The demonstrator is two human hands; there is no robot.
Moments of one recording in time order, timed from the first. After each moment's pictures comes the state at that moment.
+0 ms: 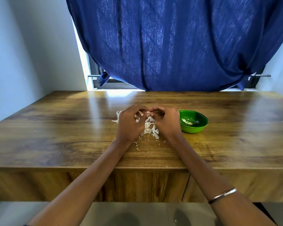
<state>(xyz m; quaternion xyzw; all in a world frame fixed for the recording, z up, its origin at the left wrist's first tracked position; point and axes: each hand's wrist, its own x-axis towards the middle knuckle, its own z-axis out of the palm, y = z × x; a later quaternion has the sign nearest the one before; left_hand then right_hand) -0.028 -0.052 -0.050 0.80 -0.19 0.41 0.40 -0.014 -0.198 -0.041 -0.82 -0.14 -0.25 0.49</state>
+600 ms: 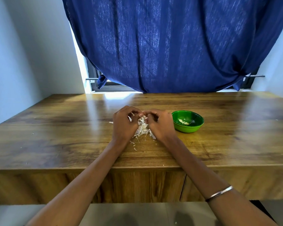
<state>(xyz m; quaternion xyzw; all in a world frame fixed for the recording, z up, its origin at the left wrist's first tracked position) -0.026 -0.047 -0.051 0.80 -0.13 0.40 0.42 -0.021 -0.190 -0.049 -0.82 -0.16 -0.26 0.48</state>
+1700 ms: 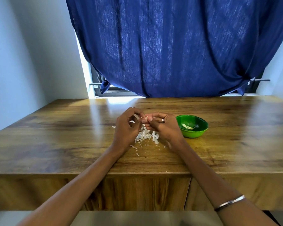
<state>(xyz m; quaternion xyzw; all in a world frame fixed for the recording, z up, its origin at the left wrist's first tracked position) -0.035 -0.045 -0.049 0.75 -0.21 0.35 0.52 -0.036 -0.196 -0.032 -0.64 -0.15 -0.04 0.76</state>
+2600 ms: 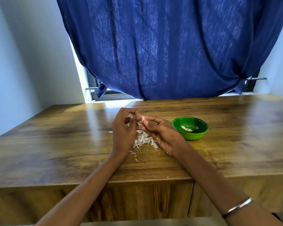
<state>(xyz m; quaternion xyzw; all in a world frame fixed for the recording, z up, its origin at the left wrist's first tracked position) -0.039 -0.053 -0.040 0.71 -0.18 0.39 0.56 -0.041 -0.195 -0.026 -0.44 -0.11 0.13 0.88</state>
